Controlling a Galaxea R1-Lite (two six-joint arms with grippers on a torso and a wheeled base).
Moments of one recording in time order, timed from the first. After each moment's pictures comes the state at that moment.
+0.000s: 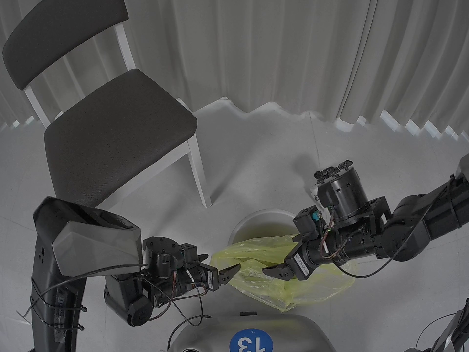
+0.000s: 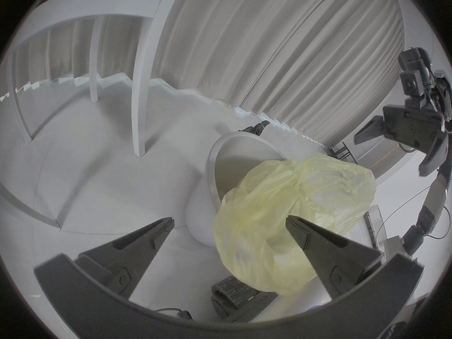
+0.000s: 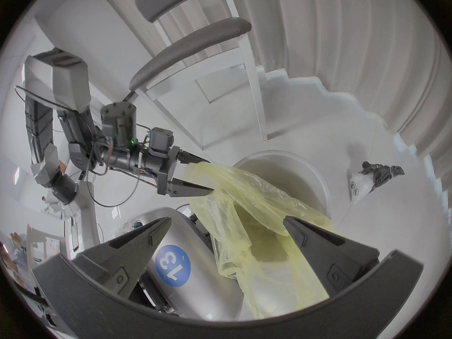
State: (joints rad) left arm -0.53 2.39 -0.54 -1.42 -0.20 -0.24; right arm 0.65 1.91 -0.95 -0.15 0.12 -0.09
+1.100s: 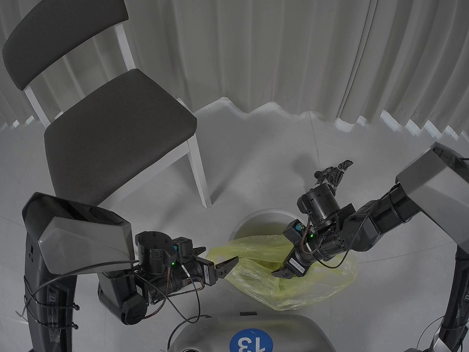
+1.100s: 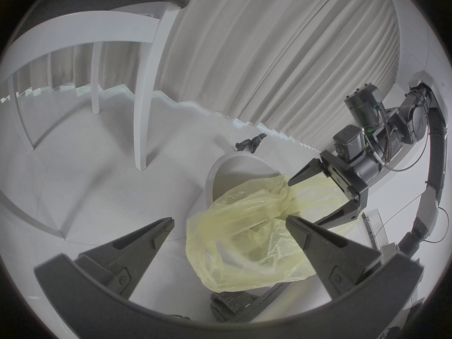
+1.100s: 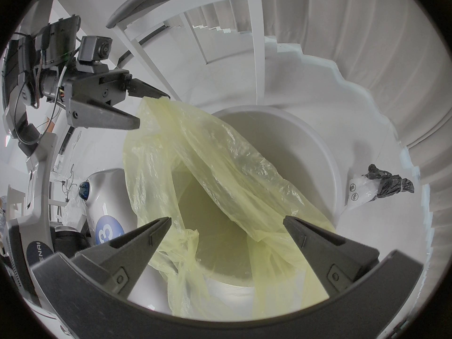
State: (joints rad) left arm -0.52 2.33 -0.52 -1.45 -0.21 -0.24; right arm 0.54 2.20 -1.12 -0.10 0.09 -0.36
